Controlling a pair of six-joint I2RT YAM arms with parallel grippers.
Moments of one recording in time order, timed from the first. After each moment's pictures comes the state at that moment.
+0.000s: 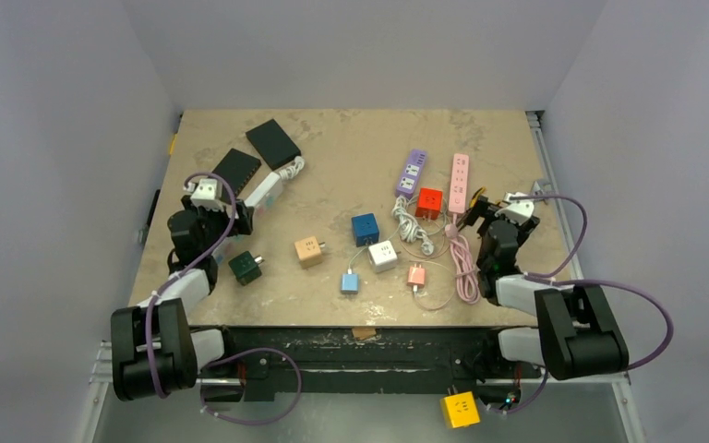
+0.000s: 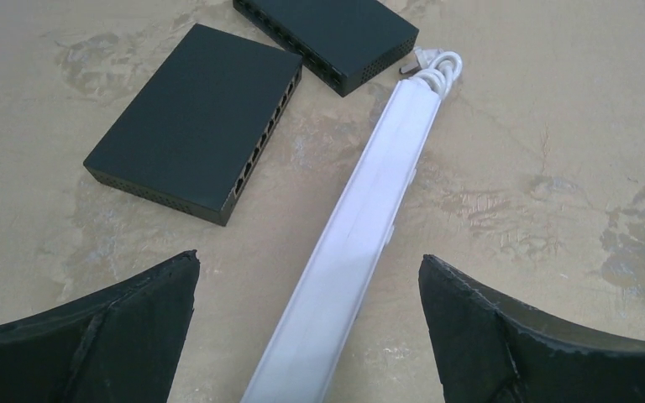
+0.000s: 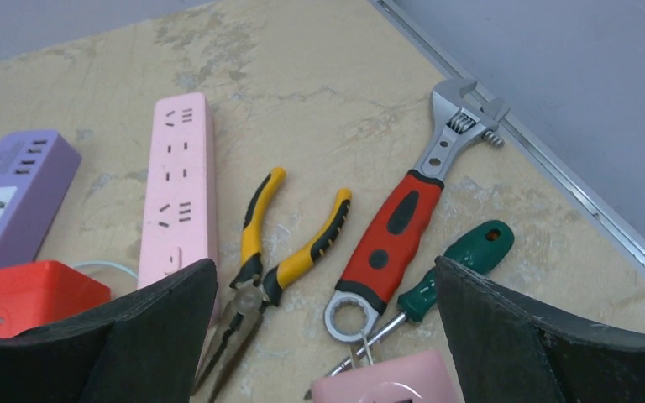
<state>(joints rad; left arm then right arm) 0.21 1.19 0.34 0.58 0.34 -0.01 0.13 1.27 0.27 0.85 0.53 0.19</state>
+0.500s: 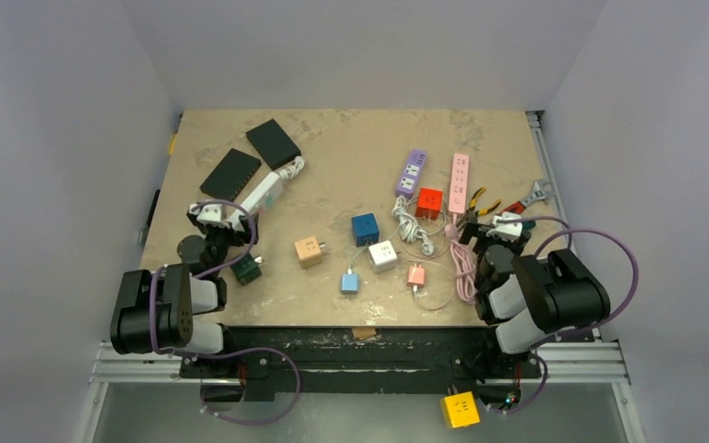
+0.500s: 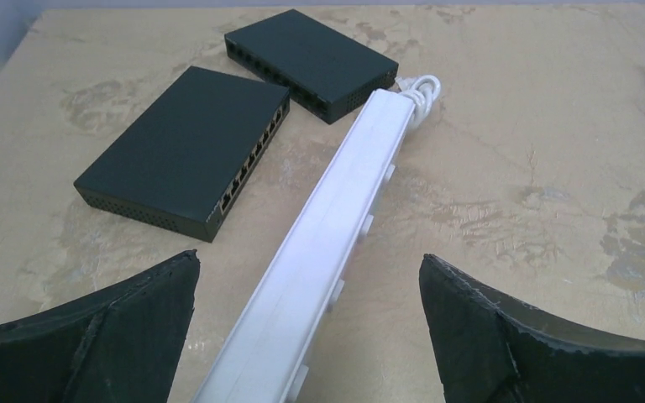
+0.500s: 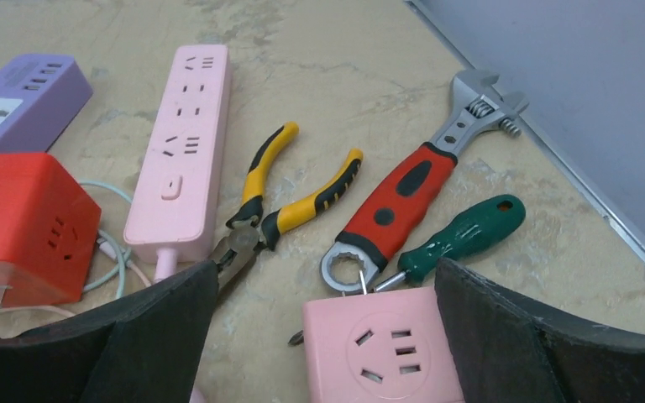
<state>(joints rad) 0.18 1.41 0.11 1.24 0.33 -0.05 0.16 1.50 0.05 1.39 0.48 0.08</state>
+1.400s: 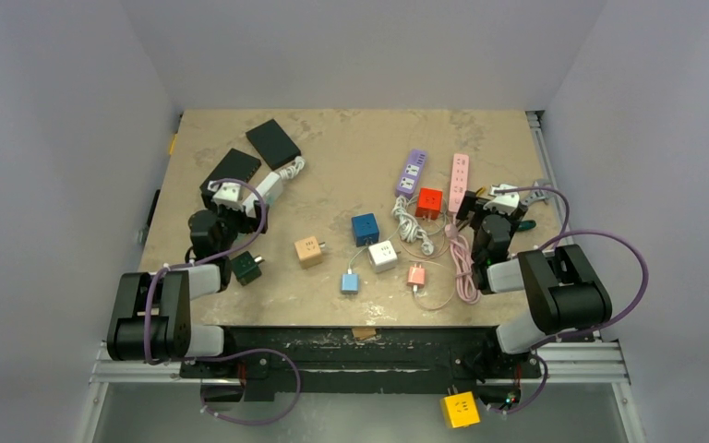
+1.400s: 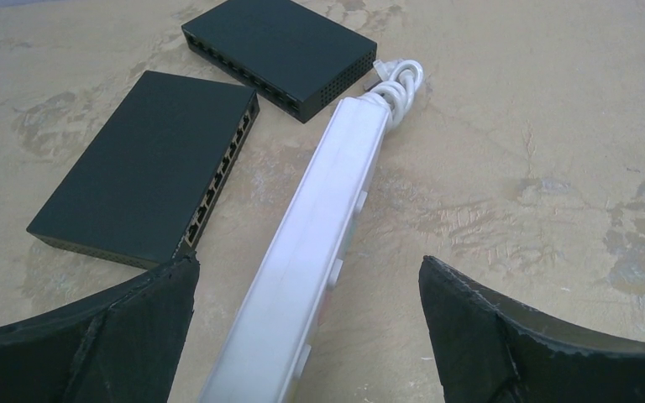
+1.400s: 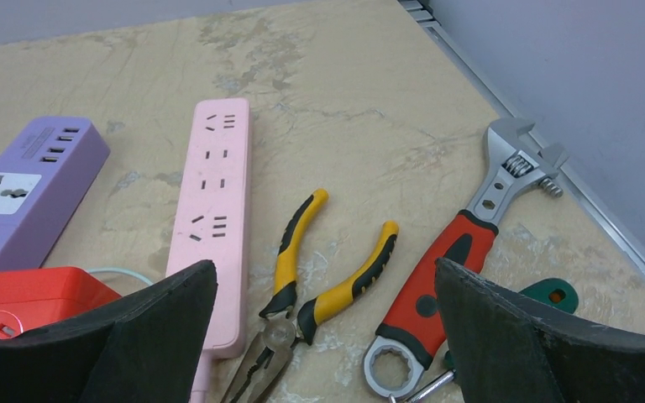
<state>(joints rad) 0.05 1.37 0.30 0.90 0.25 0.06 0.14 1.53 0.28 1.15 0.45 0.07</state>
